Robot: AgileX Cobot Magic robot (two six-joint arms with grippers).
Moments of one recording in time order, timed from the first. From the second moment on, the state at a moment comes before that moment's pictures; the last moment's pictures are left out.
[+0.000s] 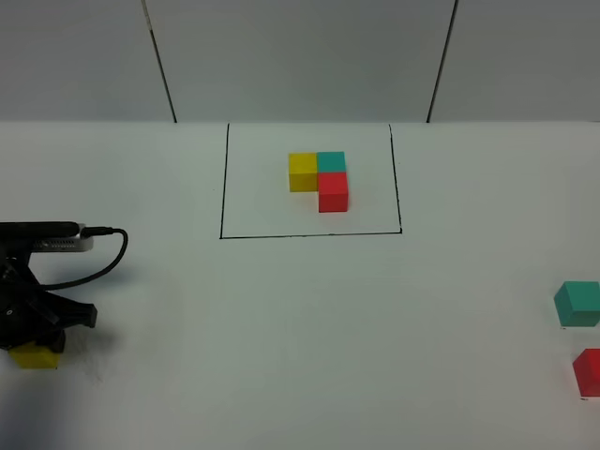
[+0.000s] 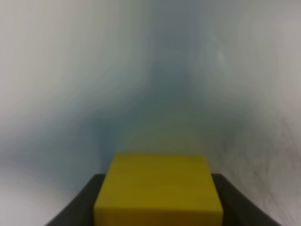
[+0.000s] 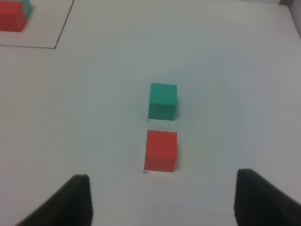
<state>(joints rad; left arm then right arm) -0.01 1.81 -0.83 0.09 0.47 -0.09 0.08 -0.01 -0.50 0.00 1.07 -0.10</state>
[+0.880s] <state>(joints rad) -0.26 1.81 -1.28 -0.23 0.86 0.63 0.08 -0.01 -0.50 0.00 1.07 -0.10</state>
